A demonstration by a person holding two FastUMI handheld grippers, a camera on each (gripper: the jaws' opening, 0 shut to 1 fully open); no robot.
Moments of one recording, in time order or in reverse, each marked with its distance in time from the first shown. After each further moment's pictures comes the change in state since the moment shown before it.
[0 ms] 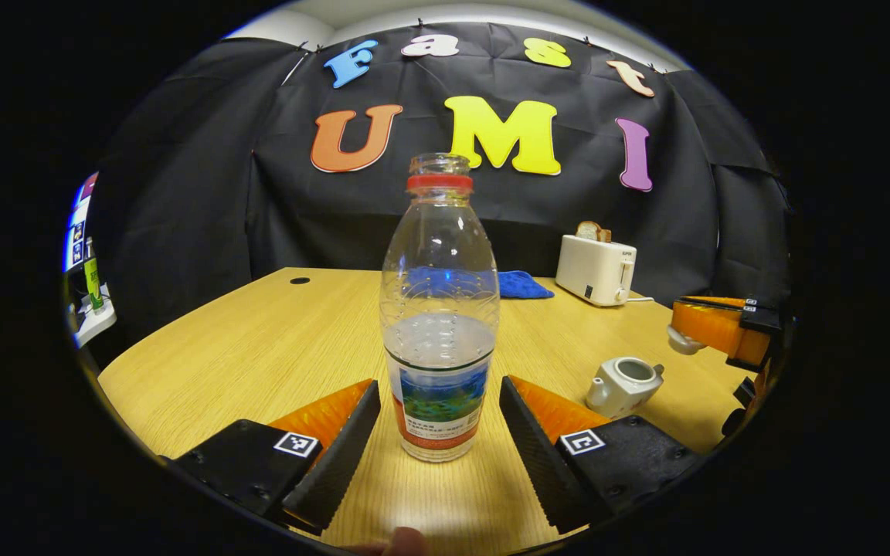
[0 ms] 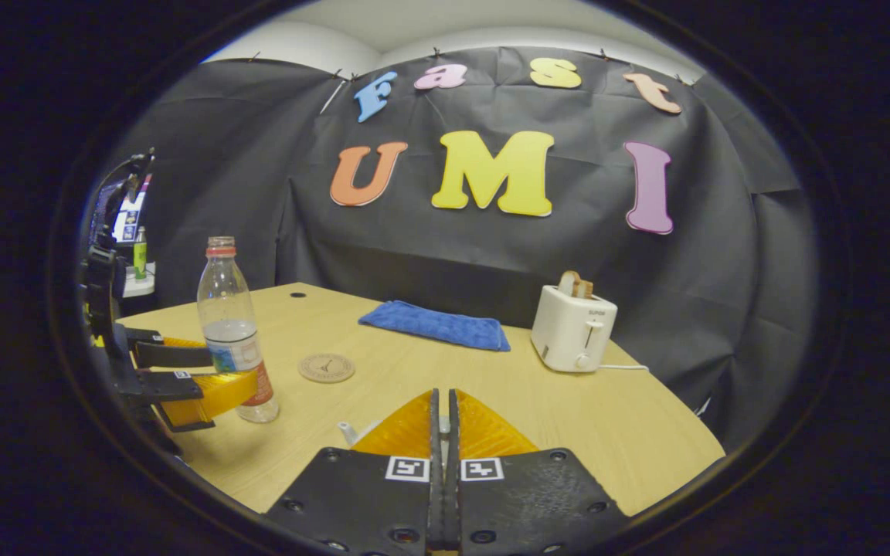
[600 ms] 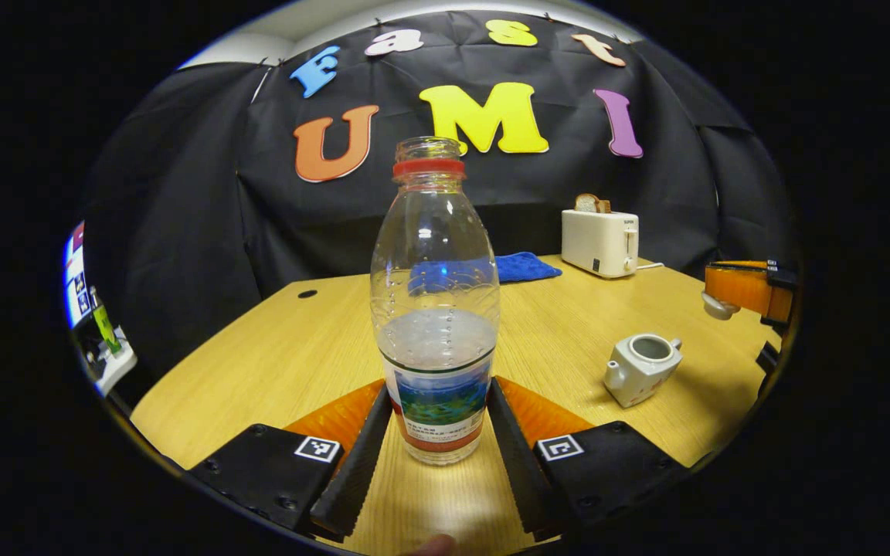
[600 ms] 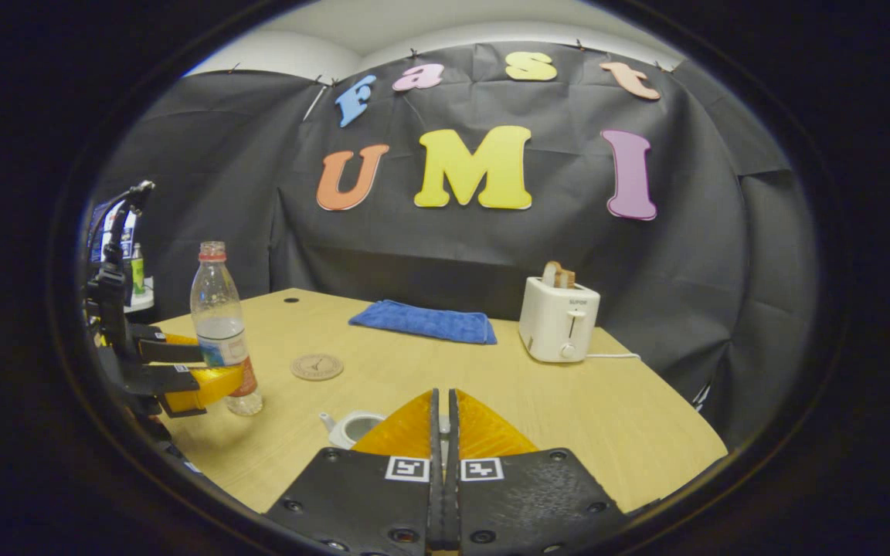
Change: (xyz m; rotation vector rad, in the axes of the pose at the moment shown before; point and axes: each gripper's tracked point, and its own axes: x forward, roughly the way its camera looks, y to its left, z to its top) left arm -0.005 0.005 0.014 0.238 0.029 0.057; right arm -0.013 -0.032 -0.006 0.062 0.015 -0.002
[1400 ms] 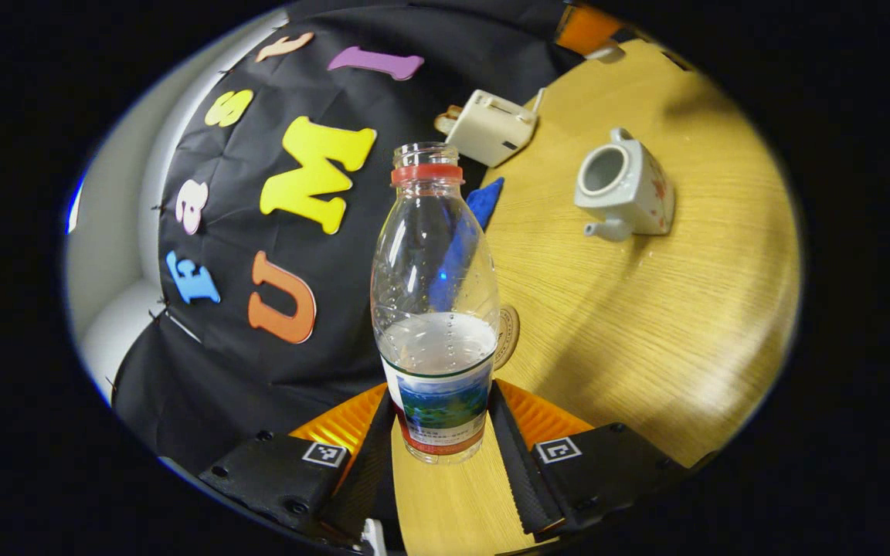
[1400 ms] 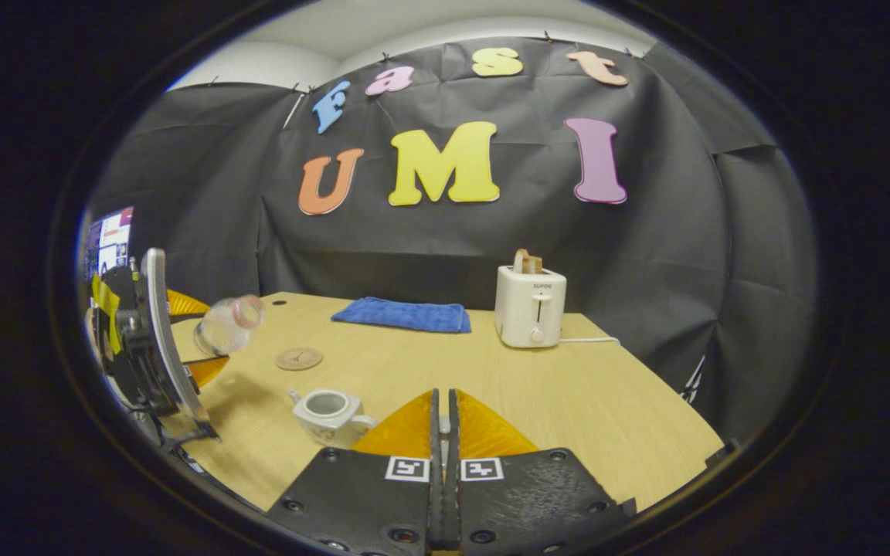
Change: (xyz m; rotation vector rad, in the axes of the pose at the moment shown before) left arm 0.005 0.002 0.014 1.067 0.039 0.101; right arm -0.023 -0.049 -0.021 0.064 0.009 -0.019
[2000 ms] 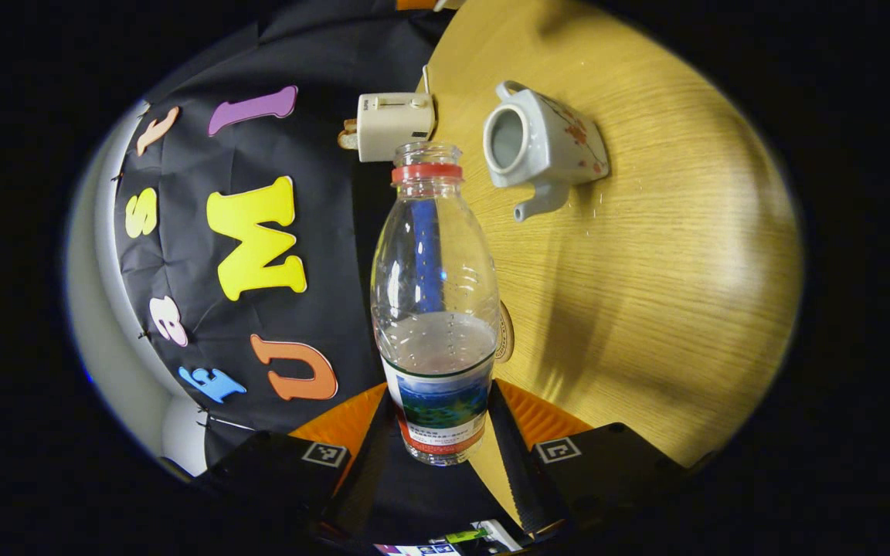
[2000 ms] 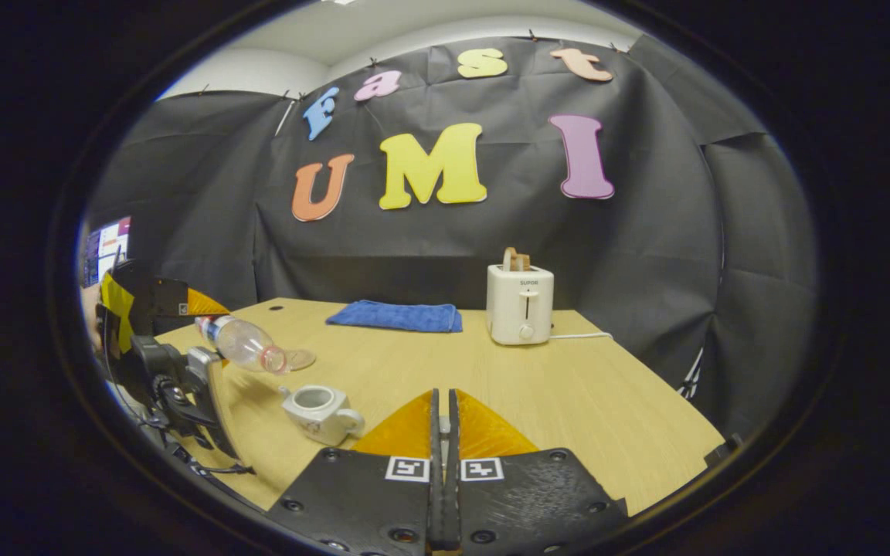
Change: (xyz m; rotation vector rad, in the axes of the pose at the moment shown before) left arm 0.007 0.012 0.015 0.416 0.074 -0.030; right arm -0.007 -0.019 -0.005 0.031 -0.013 -0.002
